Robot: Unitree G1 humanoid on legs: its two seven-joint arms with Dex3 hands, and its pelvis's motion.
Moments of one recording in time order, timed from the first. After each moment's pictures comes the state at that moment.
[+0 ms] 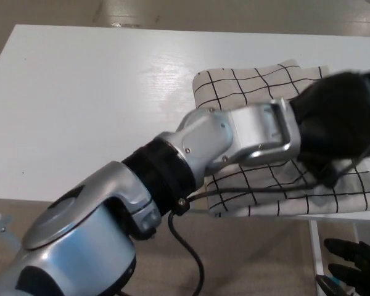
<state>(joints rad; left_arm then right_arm) -1.18 0.07 -0.82 0.66 1.11 -0.46 0.19 0.14 -0.19 -0.10 0.34 -0.03 -0.18 0.00</state>
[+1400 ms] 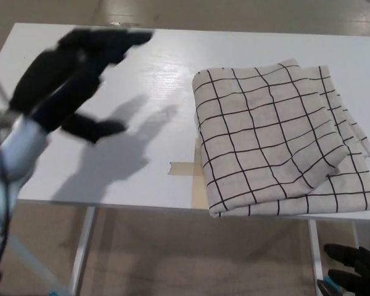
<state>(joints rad) -0.43 0.53 0.00 0.12 0.47 -0.28 -0.23 0.16 -0.19 -0.09 0.36 -0.03 -0.18 0.00</state>
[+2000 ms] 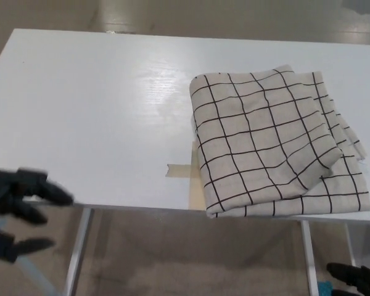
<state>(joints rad) 0.01 0.61 0.21 0.06 0.17 -0.12 -0.54 0.20 -0.19 -0.09 0.39 -0.03 -0.18 0.00</state>
